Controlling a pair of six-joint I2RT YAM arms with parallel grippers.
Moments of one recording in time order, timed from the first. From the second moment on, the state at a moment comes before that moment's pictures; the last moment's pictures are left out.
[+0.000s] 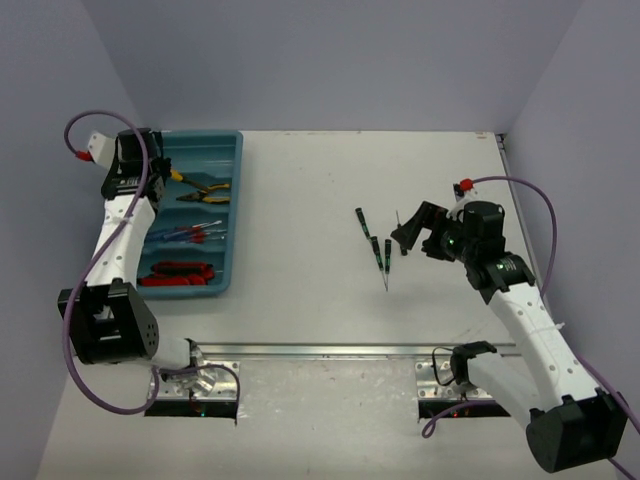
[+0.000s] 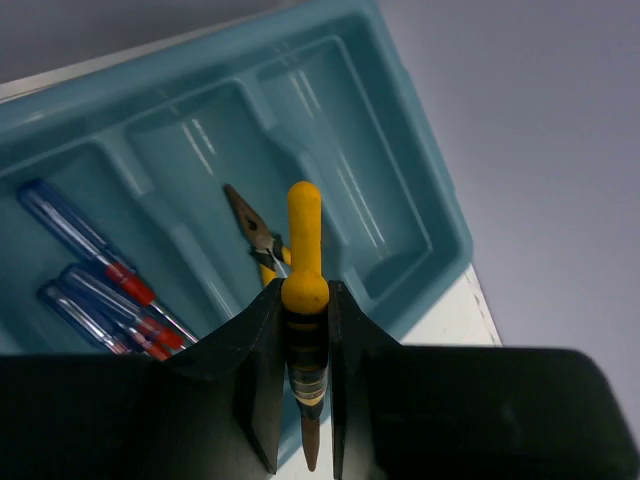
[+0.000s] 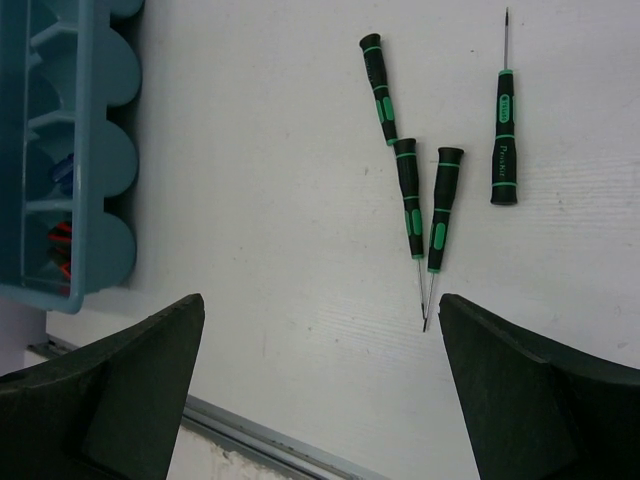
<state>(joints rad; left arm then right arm) 0.19 1.42 1.25 -0.41 -0.39 -0.97 0.18 0.90 0.72 -0.39 -0.25 0.53</state>
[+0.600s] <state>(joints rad) 0.26 1.79 1.45 -0.46 -0.43 -1.11 0.18 0.90 0.67 -0.38 -0.30 0.51</state>
